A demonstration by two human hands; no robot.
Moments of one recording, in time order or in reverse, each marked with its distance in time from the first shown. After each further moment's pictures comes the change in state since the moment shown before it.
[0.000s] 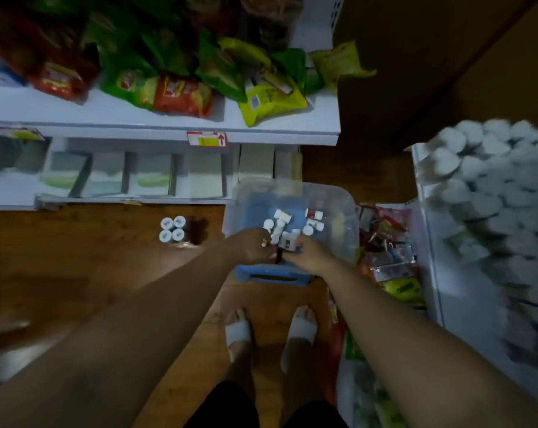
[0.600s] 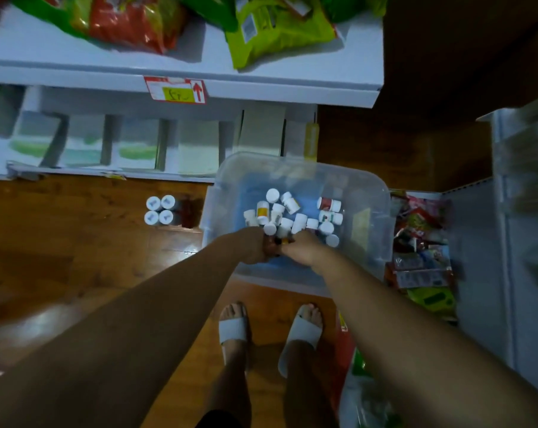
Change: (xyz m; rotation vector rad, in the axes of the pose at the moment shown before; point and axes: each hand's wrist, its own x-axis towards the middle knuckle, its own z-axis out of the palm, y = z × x) left_hand 0.126 -0.042 0.056 0.095 -0.127 -0.025; right_hand 0.117 0.031 0.031 0.211 -0.148 0.088
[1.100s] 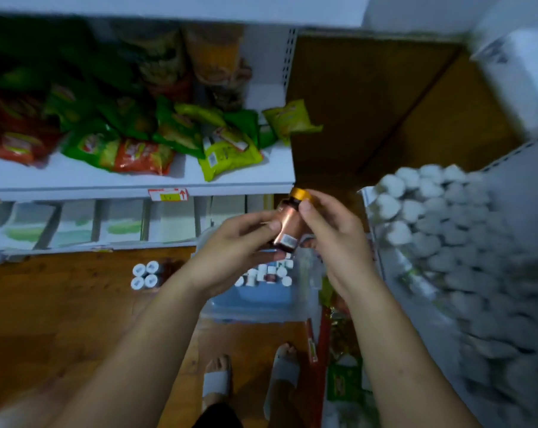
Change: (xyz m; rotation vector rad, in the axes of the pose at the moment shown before) left_hand -0.261 0.159 -0.154 -1.335 0.208 0.540; right_hand -0.301 -0.120 -0.132 0.676 0.492 -0.644
